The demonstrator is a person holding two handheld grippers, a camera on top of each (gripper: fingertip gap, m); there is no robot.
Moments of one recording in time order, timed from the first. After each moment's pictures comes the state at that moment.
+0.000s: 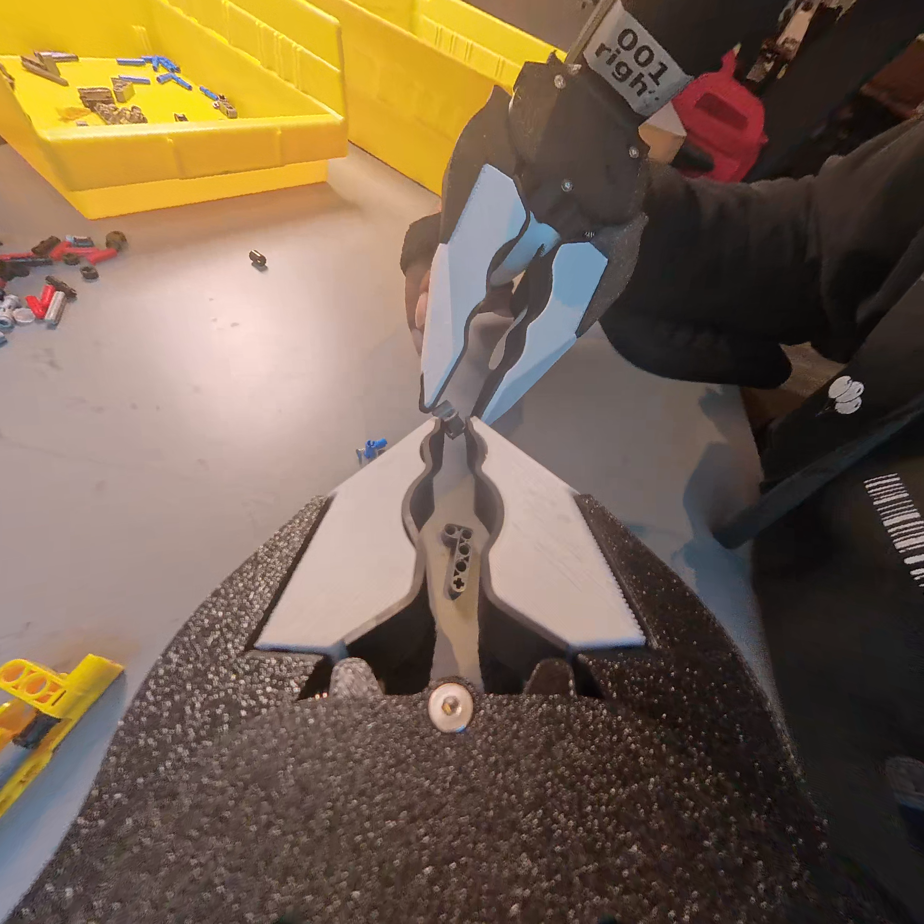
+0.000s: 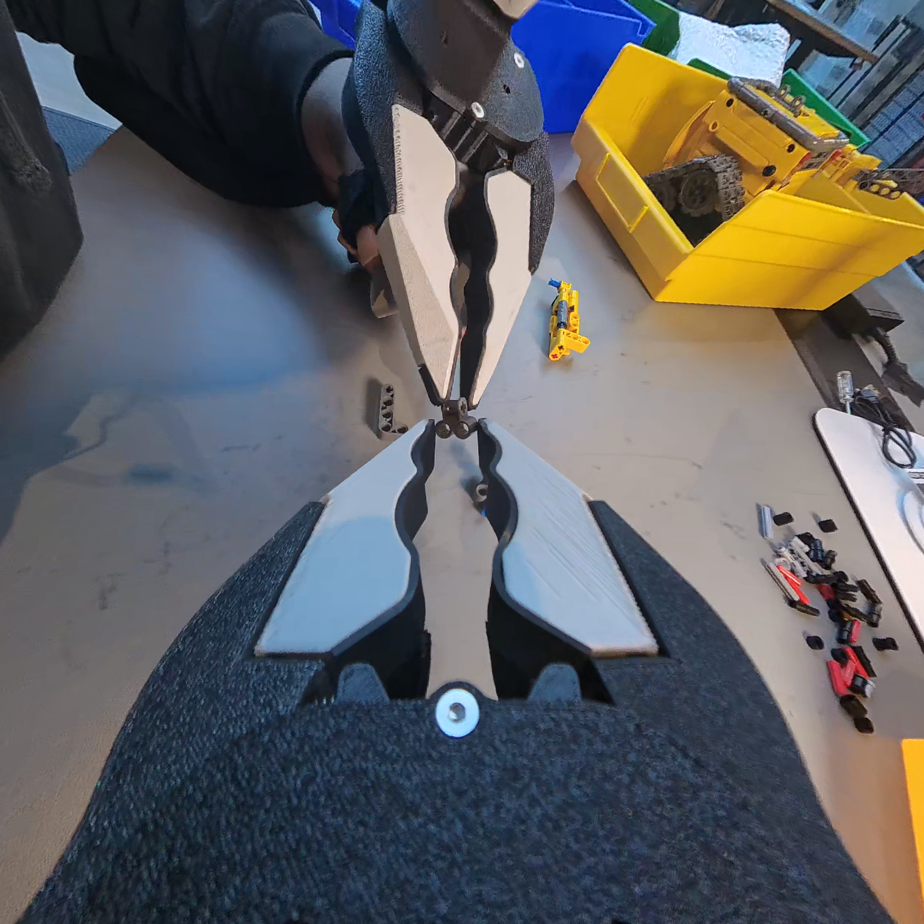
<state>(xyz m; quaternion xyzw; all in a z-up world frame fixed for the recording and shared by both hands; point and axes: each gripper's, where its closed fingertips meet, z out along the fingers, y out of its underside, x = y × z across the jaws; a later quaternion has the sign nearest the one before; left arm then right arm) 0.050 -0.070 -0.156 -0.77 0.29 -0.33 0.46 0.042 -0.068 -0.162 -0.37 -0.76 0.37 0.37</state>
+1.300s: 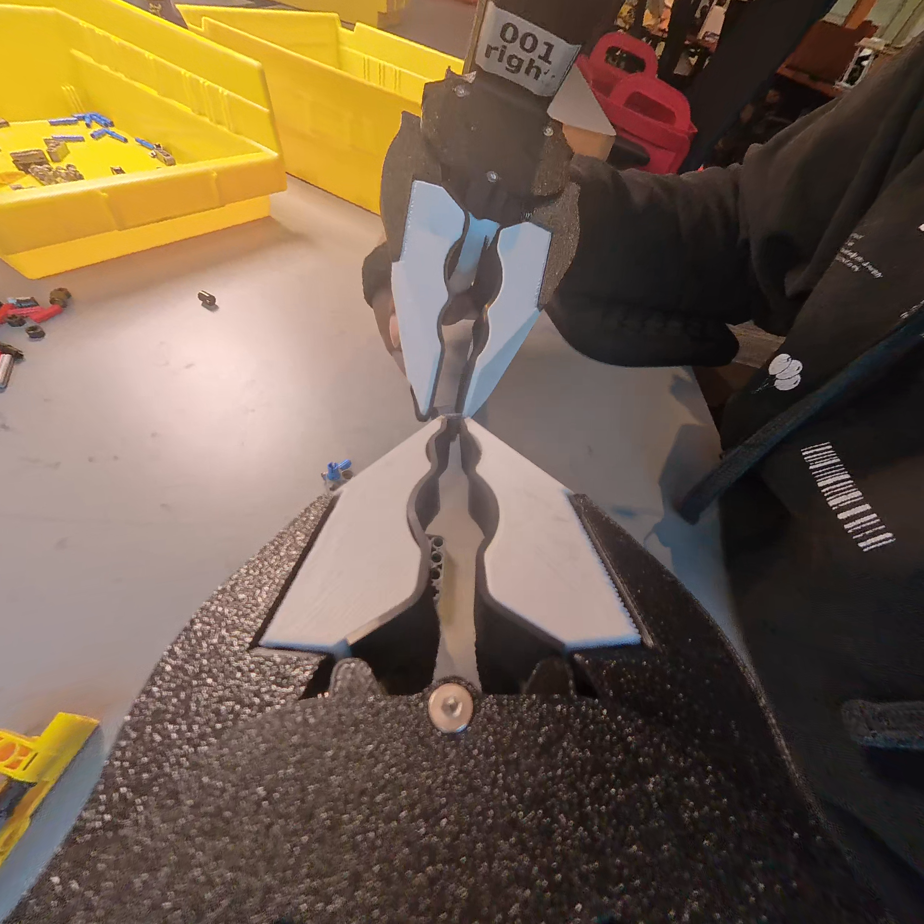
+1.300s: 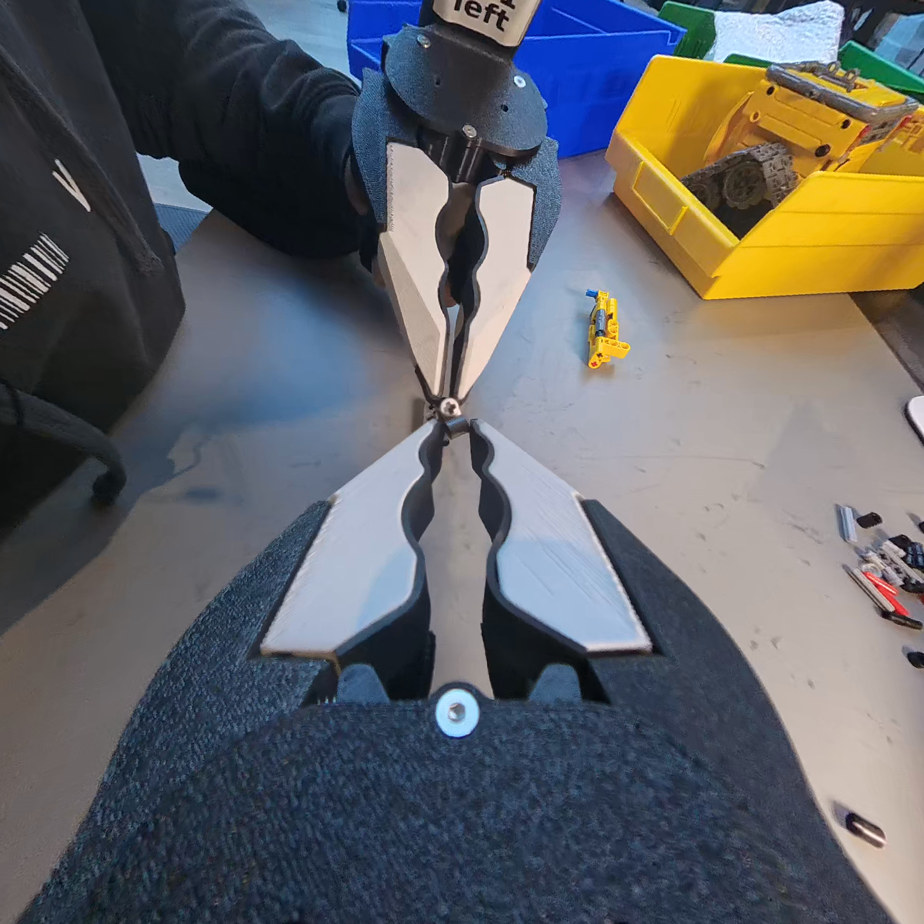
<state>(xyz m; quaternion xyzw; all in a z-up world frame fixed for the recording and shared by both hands) 0.060 -0.085 -0.147 -0.74 0.35 -0.34 0.47 0.053 -0.078 -0.153 -0.39 -0.75 0.43 0.32</state>
